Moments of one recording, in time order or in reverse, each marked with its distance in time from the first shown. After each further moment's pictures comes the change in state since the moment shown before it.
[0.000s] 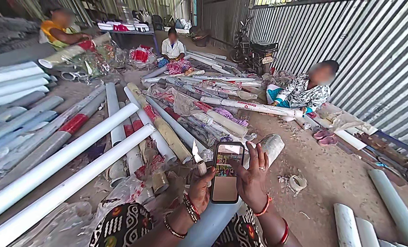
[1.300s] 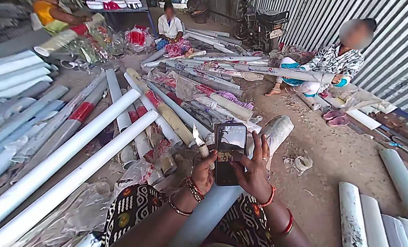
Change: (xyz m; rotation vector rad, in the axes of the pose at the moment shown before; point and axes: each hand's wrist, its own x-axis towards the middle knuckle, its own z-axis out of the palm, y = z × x) left_hand 0.007 -0.002 -0.006 -0.048 -0.043 -0.078; right_hand -0.033 0.001 0.006 0.174 -0.119 0.111
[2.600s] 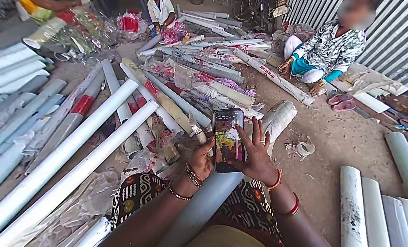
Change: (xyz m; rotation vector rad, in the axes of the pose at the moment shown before) left_hand 0.005 0.002 -0.003 0.001 0.011 -0.054; right_hand 0.003 0.005 -0.015 0.043 -0.291 0.146
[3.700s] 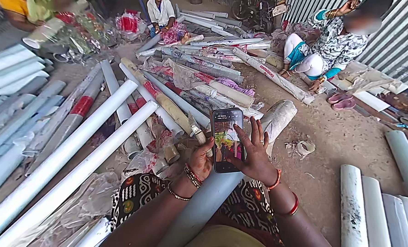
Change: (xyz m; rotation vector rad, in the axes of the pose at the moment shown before) left_hand -0.001 0.001 0.002 -0.046 0.000 -0.030; right_hand 0.000 -0.001 0.001 0.027 -0.007 0.029
